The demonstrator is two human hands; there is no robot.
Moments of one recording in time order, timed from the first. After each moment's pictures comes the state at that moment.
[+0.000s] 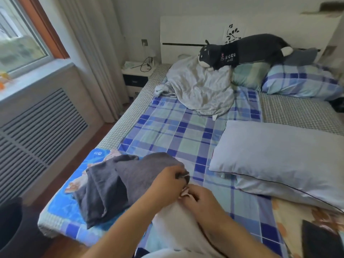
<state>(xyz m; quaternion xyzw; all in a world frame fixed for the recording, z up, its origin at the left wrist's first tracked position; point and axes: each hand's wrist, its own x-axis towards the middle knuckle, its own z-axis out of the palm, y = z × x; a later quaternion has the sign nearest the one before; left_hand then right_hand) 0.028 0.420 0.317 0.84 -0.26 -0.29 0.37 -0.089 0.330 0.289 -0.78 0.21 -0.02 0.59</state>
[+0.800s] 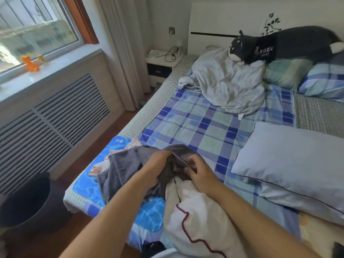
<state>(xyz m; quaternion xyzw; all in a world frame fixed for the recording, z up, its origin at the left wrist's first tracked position) 0.138 0.466 0.287 0.75 0.05 -0.32 0.57 0.044 0.327 0.234 -0.86 0.13 -0.01 0.49</state>
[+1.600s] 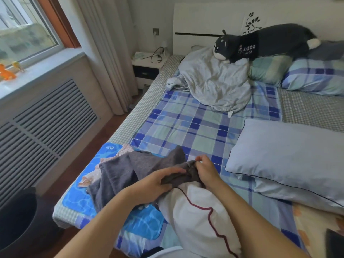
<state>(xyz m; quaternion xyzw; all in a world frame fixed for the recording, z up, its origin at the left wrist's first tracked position) 0.144 0.506 0.266 0.76 -0.41 -0.37 0.33 0.059 0.311 0.236 -0.70 0.35 -0.01 0.62</state>
